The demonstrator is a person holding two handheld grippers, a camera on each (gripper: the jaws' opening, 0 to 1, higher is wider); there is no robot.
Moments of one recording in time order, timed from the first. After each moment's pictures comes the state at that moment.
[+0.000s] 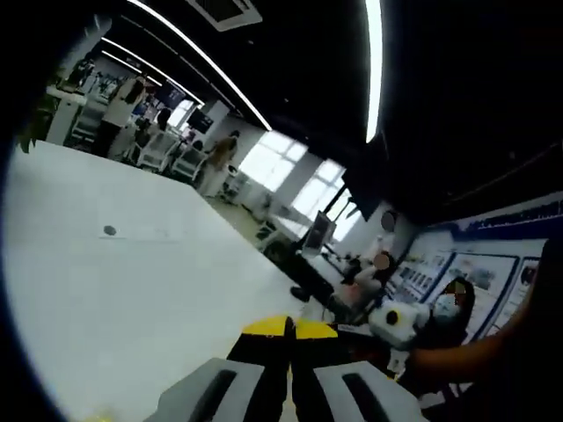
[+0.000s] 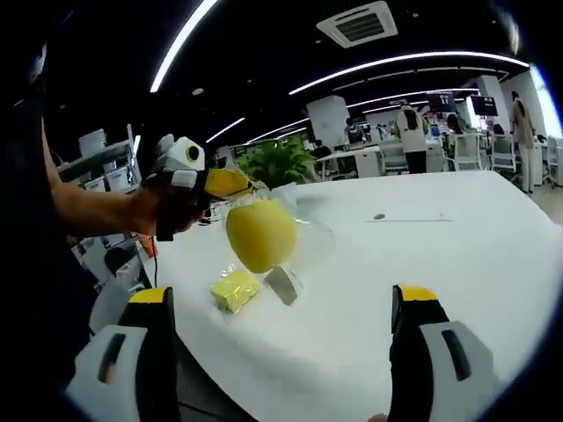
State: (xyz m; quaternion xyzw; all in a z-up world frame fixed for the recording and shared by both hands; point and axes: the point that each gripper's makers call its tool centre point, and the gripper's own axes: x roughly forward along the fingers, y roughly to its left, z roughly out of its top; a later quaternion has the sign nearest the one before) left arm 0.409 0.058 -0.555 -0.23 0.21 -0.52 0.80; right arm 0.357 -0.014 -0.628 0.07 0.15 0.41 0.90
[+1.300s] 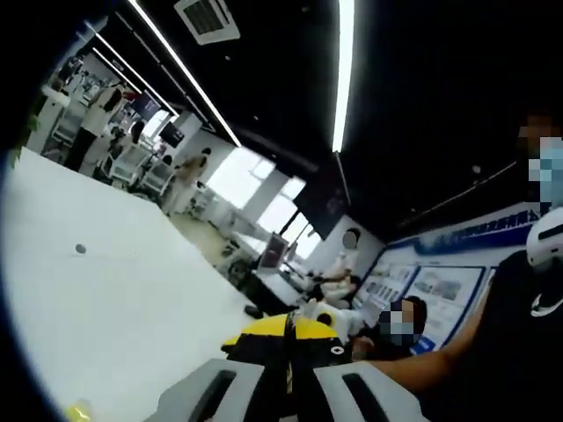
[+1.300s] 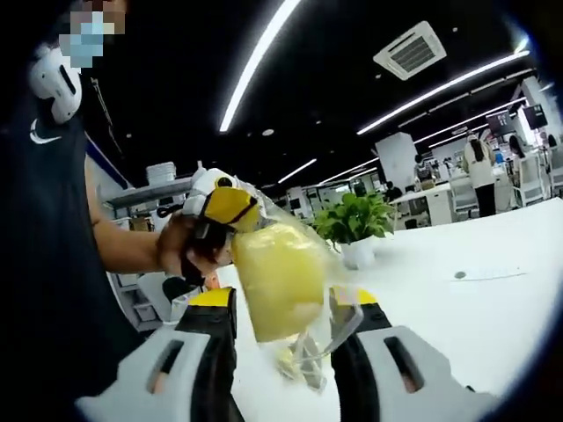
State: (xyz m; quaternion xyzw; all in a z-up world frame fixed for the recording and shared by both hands) left arm 0.351 0.066 -0.481 -0.27 0.17 -0.56 0.76; right arm 0.346 0.061 -0.547 0.13 0.04 0.55 0.83
